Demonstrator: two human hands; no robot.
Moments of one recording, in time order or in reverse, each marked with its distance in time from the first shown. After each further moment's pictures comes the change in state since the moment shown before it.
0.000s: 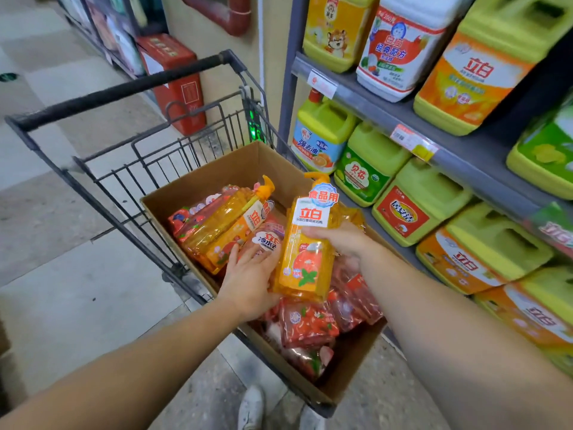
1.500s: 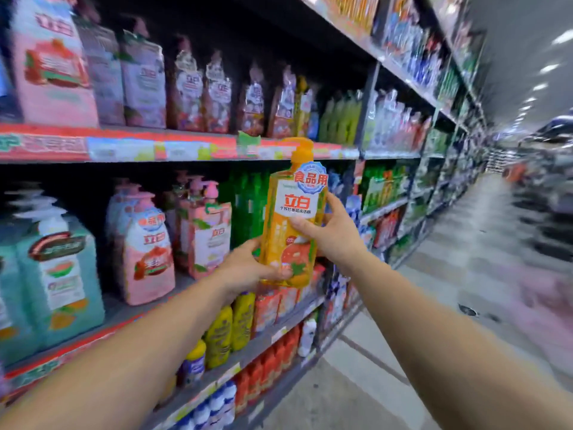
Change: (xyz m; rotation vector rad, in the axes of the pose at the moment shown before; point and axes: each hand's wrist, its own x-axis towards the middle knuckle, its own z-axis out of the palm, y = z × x) left_hand -0.269 1.123 0.268 -0.807 -1.074 1.098; right_hand -0.800 0.466 -0.733 0.185 1.755 -0.469
